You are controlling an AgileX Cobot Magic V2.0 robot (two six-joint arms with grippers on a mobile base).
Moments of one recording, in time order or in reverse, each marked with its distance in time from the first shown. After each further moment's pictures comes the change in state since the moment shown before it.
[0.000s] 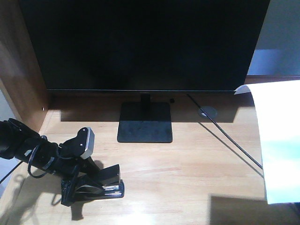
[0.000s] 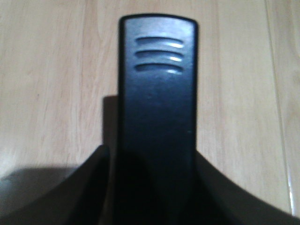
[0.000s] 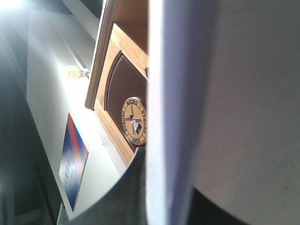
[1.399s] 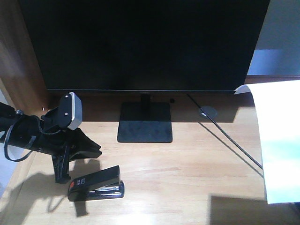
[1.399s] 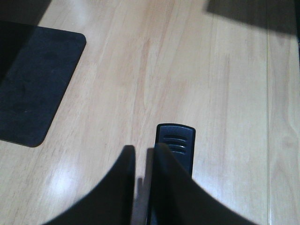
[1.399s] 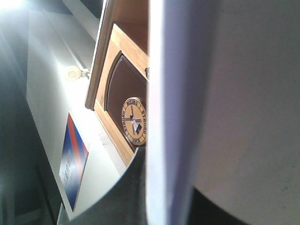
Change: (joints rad) left arm 0.000 -0.314 0.002 -0.003 0.020 -0.187; right arm 0.000 0.000 0.000 0.000 0.000 0.000
